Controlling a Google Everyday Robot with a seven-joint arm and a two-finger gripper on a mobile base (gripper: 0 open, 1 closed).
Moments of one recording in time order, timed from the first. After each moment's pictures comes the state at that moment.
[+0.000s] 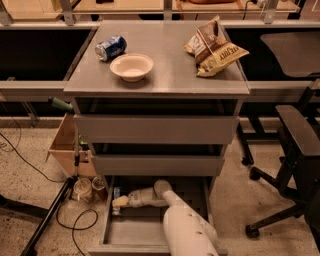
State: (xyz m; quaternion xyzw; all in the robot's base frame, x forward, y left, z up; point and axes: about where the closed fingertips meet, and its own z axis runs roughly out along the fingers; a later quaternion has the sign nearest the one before) arm 0.633 0.219 0.176 -0.14 0.78 0.61 0.06
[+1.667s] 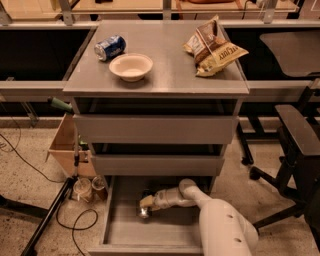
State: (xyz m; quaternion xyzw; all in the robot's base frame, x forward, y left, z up) arm 0.628 0.084 0.176 -0.04 0.85 0.53 0.01
